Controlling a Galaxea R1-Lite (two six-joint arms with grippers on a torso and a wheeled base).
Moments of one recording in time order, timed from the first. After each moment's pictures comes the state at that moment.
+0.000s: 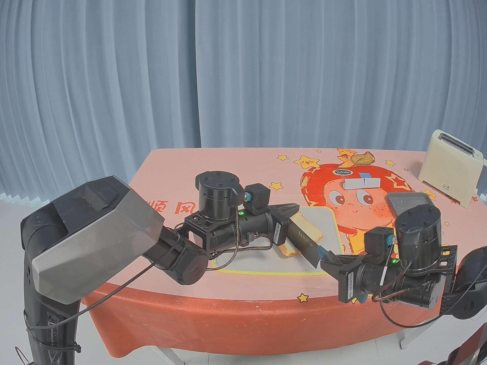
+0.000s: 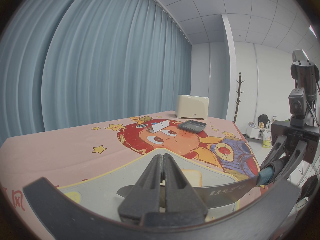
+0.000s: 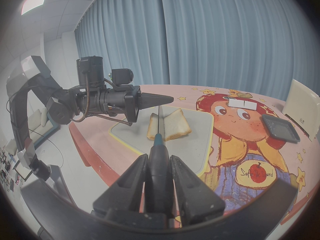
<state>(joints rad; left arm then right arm) -0.64 2.34 -1.20 -0.93 -0.35 -0.01 0.75 1.64 -0.50 -0.55 -0.20 0.25</state>
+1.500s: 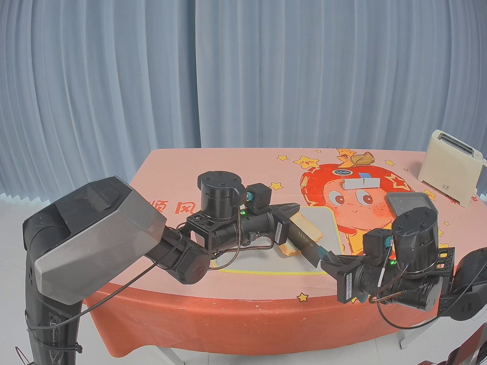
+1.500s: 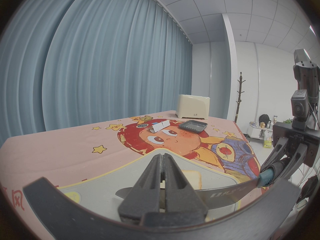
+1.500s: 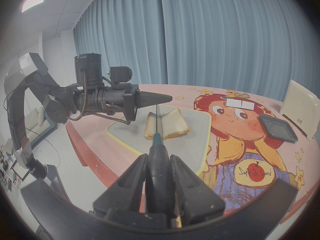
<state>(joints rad) -0.64 2.34 -1.22 -0.92 -0.34 -0.01 0.75 1.66 -0.50 -0.56 -0.23 0.25</state>
